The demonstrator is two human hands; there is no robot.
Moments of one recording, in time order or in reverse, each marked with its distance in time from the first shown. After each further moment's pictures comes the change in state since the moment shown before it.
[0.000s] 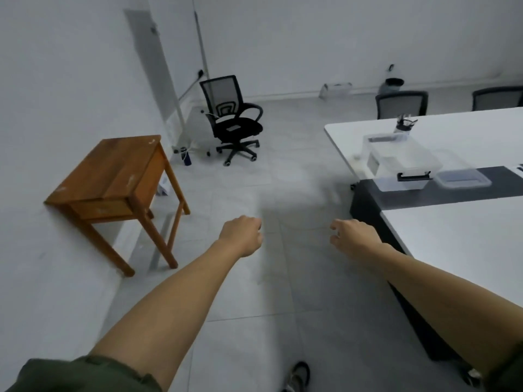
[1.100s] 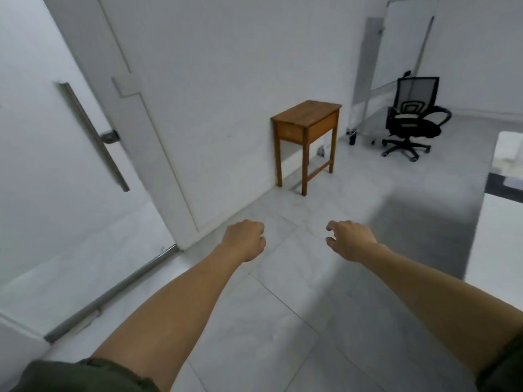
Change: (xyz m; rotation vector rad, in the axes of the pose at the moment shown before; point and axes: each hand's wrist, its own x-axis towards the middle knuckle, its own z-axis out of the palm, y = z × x) left_hand -0.669 0.378 0.091 -0.034 0.090 -0.803; right_hand -0.538 0.112 0.061 -0.137 -0.037 -0.867
